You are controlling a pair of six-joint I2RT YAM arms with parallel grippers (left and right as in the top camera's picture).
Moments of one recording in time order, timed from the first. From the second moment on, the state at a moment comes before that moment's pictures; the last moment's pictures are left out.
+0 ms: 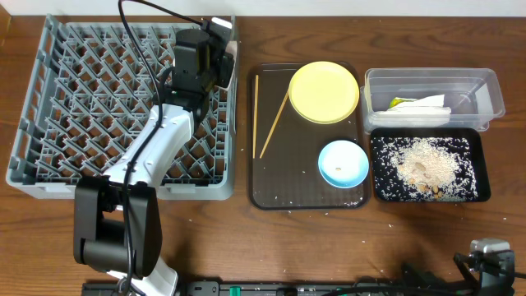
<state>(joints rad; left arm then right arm) -0.20 1.78 1.26 0.00 -0.03 0.17 0.22 0.39 1.28 -1.59 -0.14 0.28</state>
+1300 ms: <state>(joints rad) -0.38 1.53 1.26 -0.35 -0.01 0.18 0.22 0.39 1.28 -1.60 -0.14 0.28</state>
